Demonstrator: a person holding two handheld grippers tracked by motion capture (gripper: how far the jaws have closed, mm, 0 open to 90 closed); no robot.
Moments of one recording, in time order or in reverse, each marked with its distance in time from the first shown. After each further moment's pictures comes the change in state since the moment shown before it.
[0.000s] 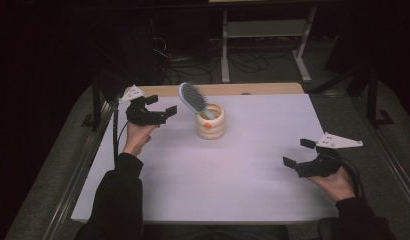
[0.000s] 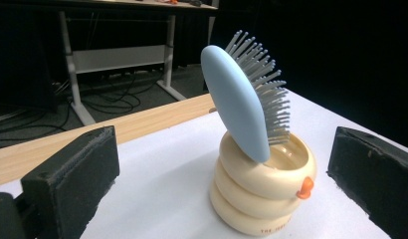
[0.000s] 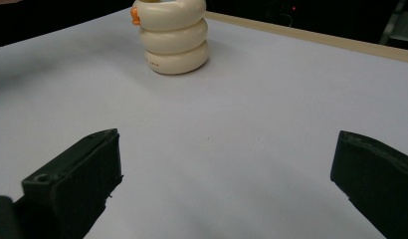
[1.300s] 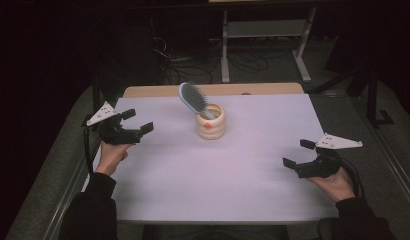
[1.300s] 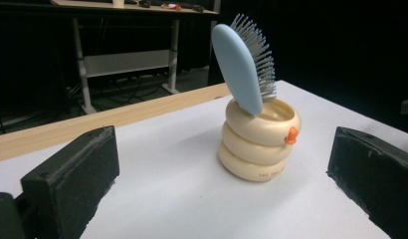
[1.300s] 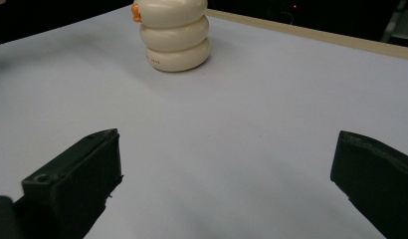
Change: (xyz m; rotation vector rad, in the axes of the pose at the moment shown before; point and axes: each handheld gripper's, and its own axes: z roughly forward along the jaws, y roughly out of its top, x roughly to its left) left arm 0.008 -0.029 -0.077 -0.025 0.014 0.019; right arm 0.001 -0.001 0.000 0.006 0.002 -0.001
